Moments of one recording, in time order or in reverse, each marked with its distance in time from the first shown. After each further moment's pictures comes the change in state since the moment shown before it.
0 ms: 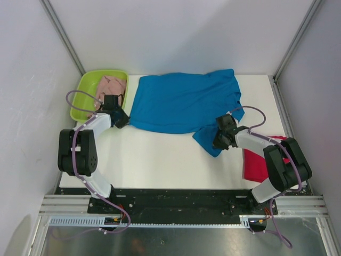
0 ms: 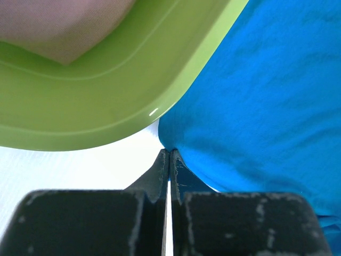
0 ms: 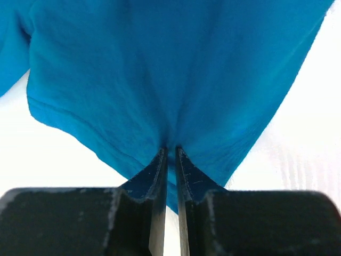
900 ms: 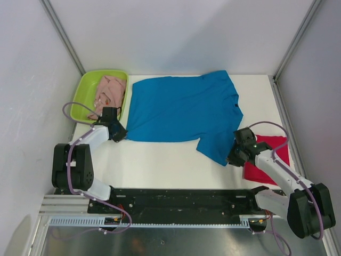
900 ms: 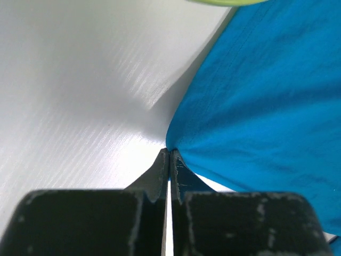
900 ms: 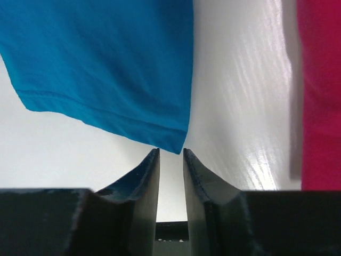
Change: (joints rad) left arm 0.000 -0.178 -0.214 -0.065 -0.058 -0.001; right arm -0.084 -0.467 -0.205 -0.306 -0.037 0.052
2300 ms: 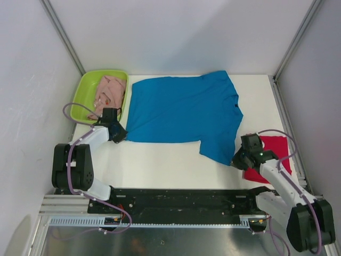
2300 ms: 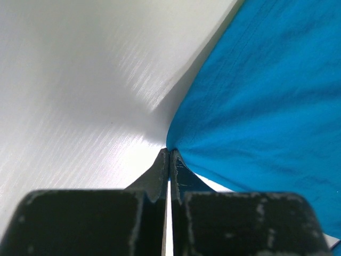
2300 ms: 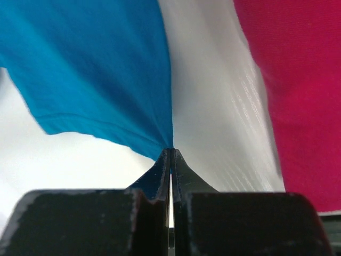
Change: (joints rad) left arm 0.000 -0.005 -0.008 -0.002 -0.003 0.002; right arm -0.068 -0.108 -0.114 0.041 -0.014 0.066
